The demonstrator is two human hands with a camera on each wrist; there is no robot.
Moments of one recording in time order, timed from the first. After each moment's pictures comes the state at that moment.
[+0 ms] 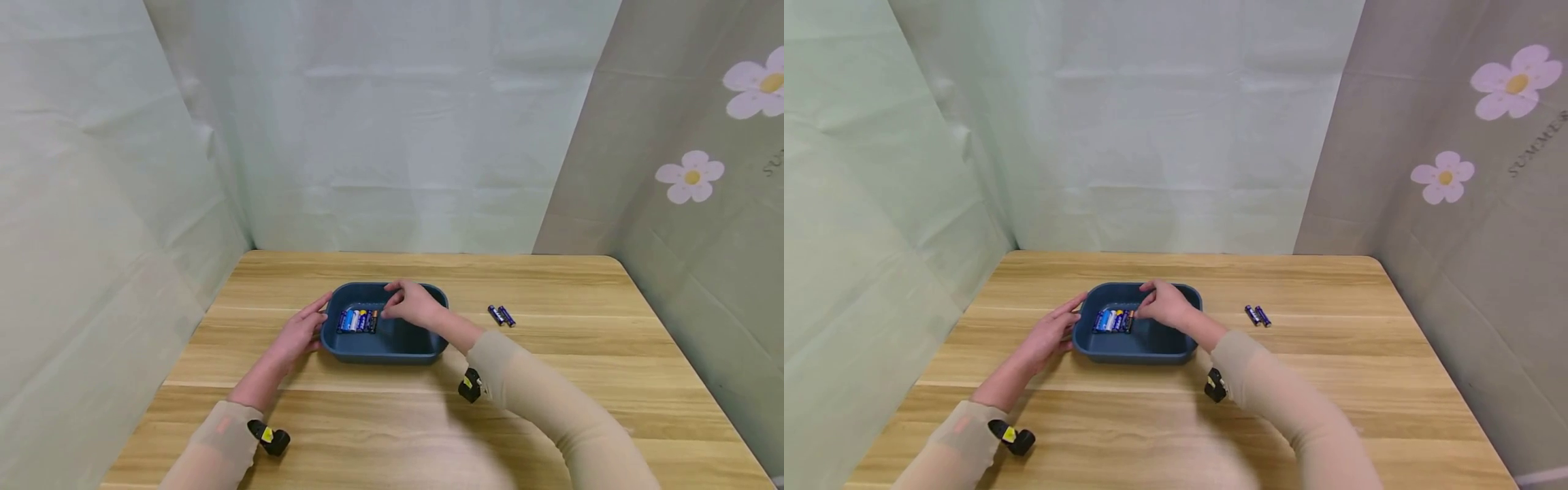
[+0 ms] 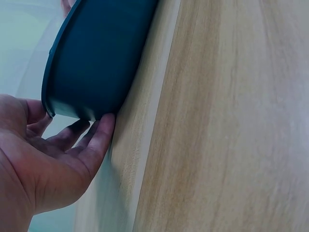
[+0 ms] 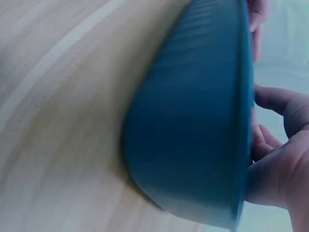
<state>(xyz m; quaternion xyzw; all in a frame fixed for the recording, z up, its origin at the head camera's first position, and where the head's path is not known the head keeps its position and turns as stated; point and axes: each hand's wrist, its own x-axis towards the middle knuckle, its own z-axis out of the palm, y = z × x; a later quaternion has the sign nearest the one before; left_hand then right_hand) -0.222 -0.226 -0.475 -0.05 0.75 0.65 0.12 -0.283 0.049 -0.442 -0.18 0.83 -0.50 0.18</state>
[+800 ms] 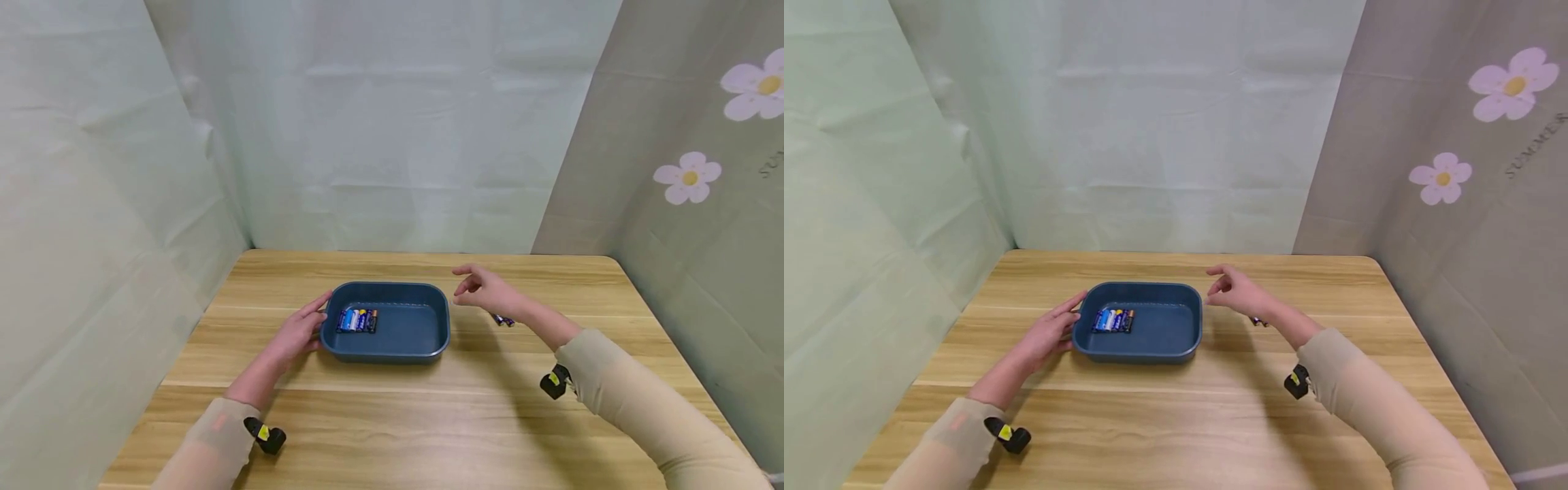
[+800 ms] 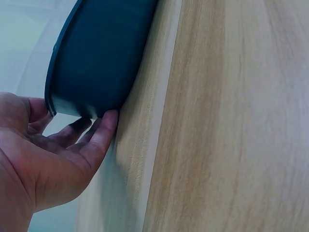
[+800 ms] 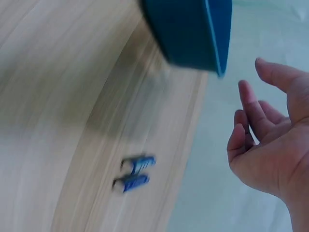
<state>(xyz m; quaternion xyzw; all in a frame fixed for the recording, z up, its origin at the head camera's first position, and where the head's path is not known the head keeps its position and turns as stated) -0.223 -0.222 -0.472 -0.04 0.75 0.64 0.13 -0.279 0.189 -0.400 -0.21 0.85 -0.45 0.14</state>
